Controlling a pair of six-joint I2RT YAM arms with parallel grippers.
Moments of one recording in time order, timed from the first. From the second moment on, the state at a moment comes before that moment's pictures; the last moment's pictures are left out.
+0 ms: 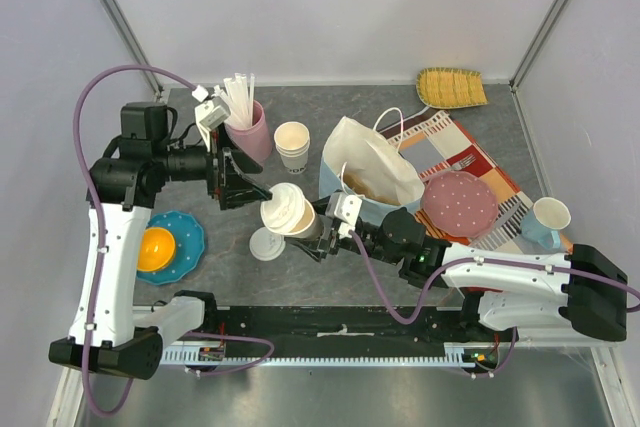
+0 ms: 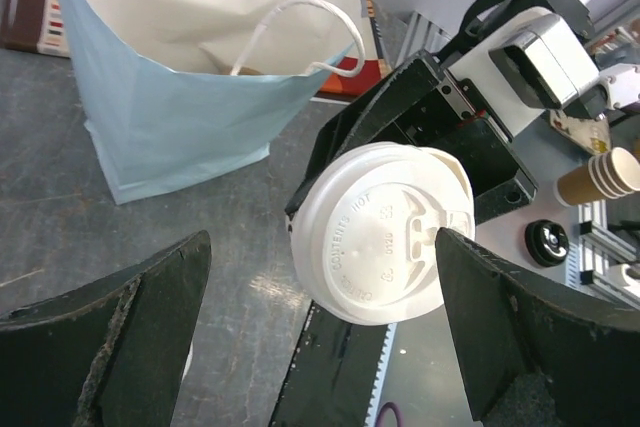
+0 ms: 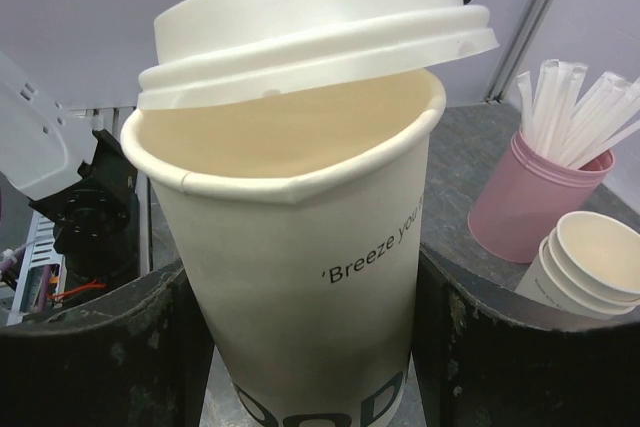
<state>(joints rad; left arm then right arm) -0.10 1.10 1.51 -1.09 1.14 0.24 1.19 1.18 0.67 0.64 -0.07 -0.12</state>
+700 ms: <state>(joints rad) -0.15 1.09 1.39 -1.09 1.18 0.24 1.19 1.19 0.69 0.63 -0.09 -0.12</state>
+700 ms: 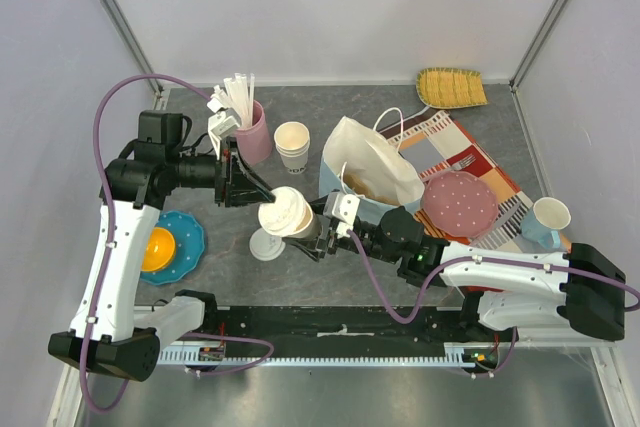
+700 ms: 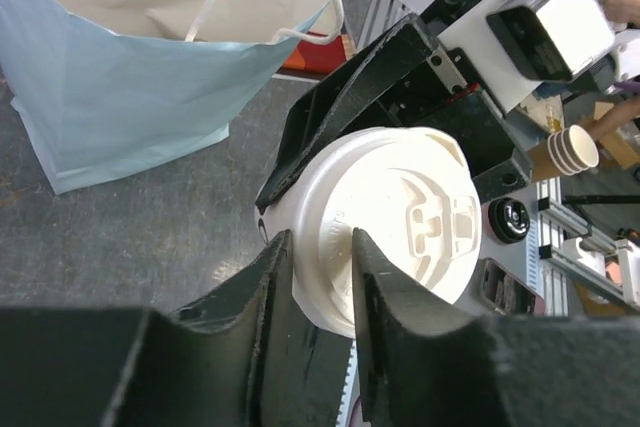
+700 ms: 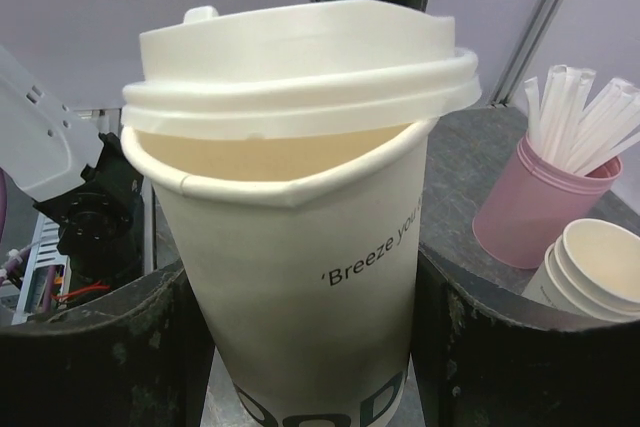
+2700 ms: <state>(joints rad) -0.47 1.37 0.89 -0.95 0.76 0.63 1.19 1.07 0.50 0.43 -0.10 -0.09</state>
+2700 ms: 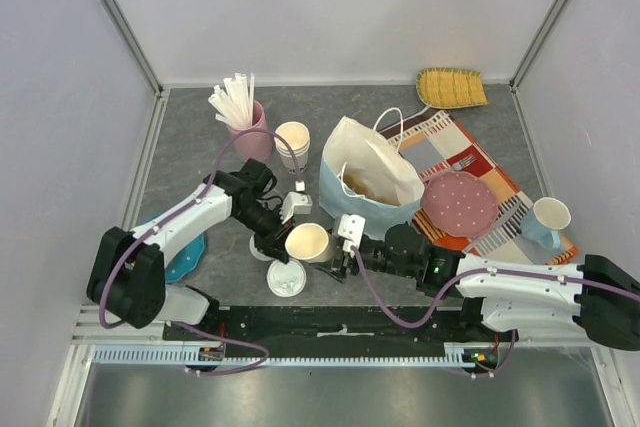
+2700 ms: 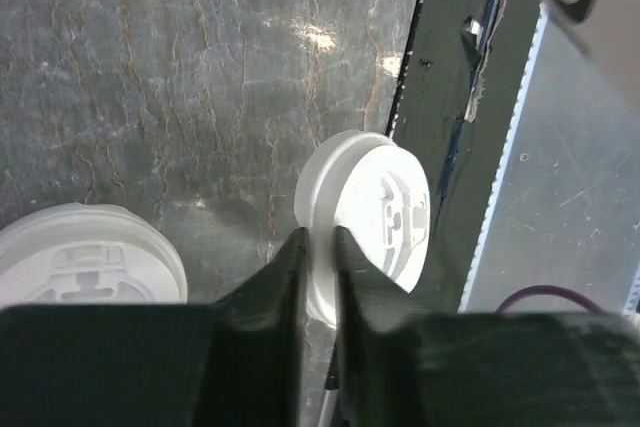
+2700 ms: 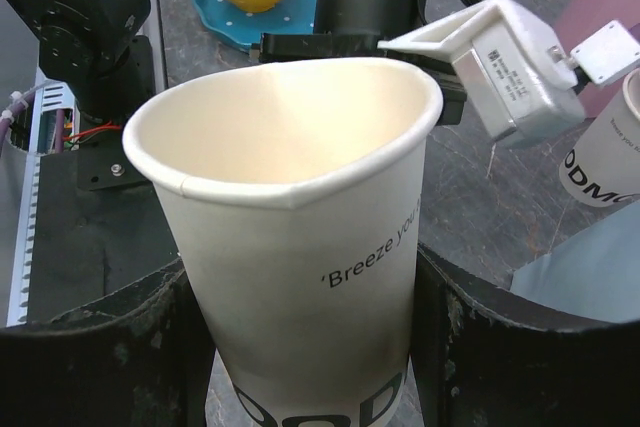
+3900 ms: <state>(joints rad) -0.44 1.13 1.23 -1.07 0.92 0.66 1.19 1.15 0.54 0.46 -0.15 -0.11</state>
